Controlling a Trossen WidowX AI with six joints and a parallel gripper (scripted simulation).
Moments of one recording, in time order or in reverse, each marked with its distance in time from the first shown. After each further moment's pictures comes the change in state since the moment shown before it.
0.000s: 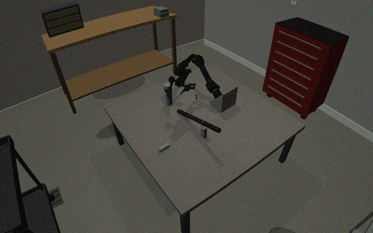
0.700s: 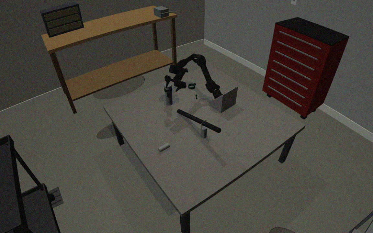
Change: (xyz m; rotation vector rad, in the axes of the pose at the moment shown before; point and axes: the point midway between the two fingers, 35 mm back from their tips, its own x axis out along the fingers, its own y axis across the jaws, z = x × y) arm 0.017 -0.040 -0.042 -0.422 0.078 -0.041
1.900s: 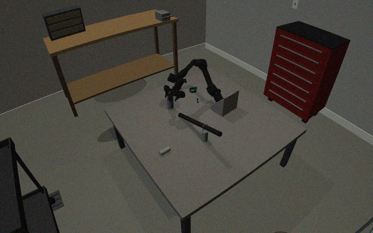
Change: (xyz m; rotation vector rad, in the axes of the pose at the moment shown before) arm 0.058 0.010 -0.002 -0.003 0.006 0.005
